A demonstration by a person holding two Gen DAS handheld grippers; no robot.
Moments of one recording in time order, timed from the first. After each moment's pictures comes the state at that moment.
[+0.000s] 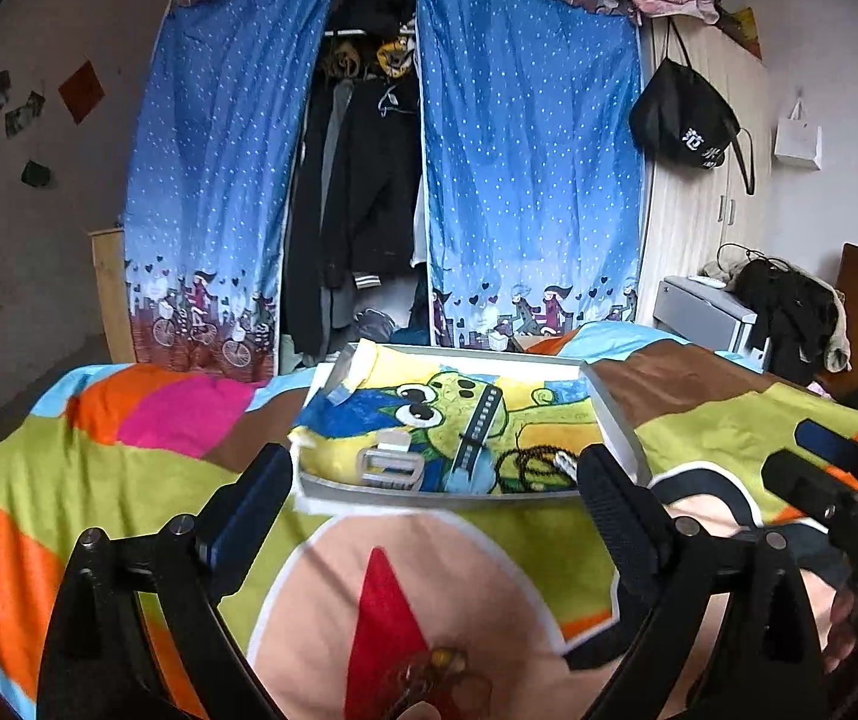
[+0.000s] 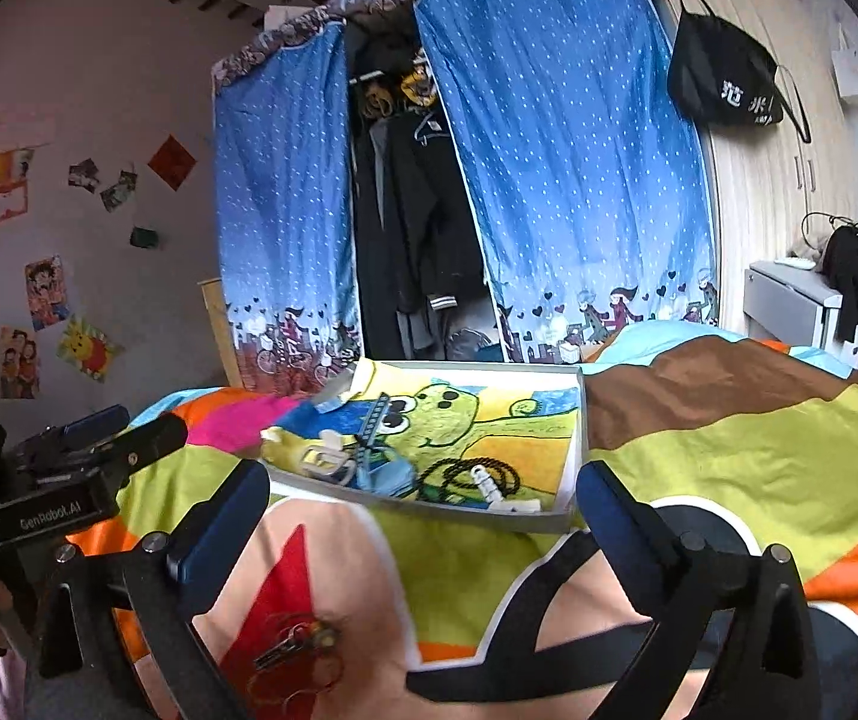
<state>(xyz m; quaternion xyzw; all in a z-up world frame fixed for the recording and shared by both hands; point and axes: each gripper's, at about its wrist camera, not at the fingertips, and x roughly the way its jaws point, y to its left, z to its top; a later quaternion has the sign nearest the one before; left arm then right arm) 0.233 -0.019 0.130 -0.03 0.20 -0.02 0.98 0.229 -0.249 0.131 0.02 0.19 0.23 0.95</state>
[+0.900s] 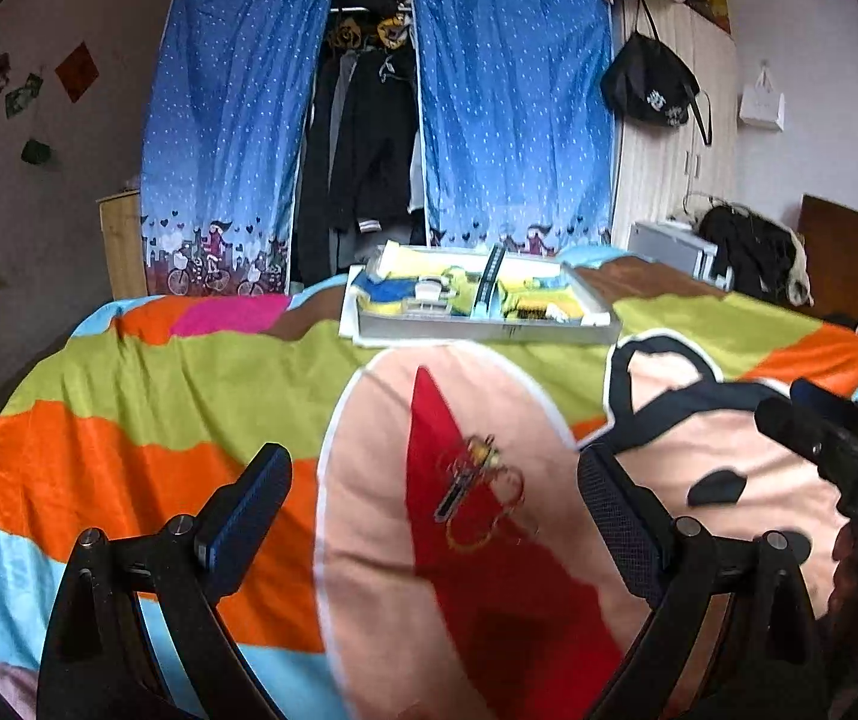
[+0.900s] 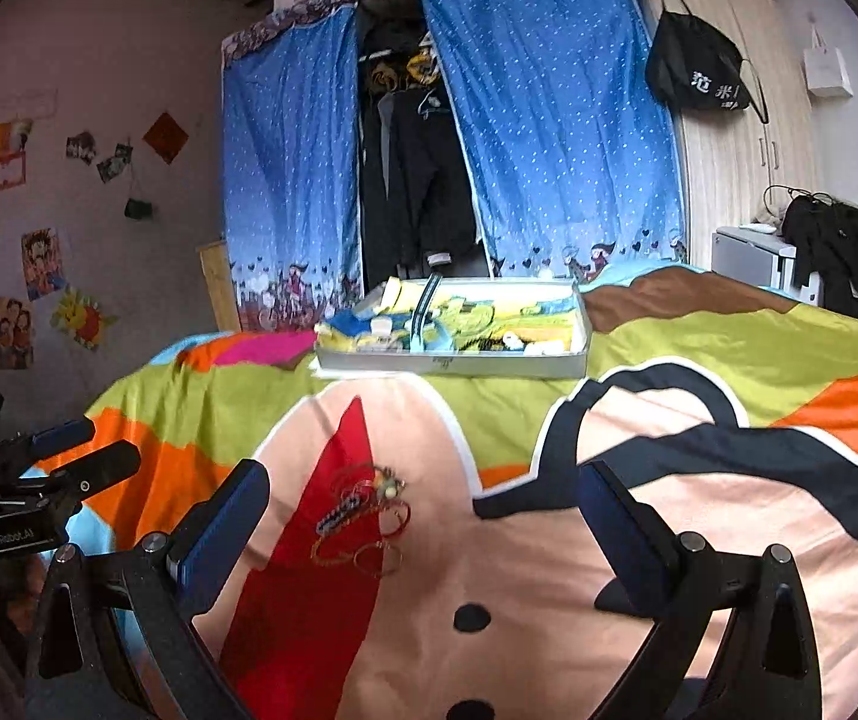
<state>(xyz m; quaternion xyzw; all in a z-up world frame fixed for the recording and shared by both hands) 0.070 0.021 0.065 -0.01 0.24 -0.05 0.97 0.081 -0.213 0.069 0.01 0.22 0.20 0.95</state>
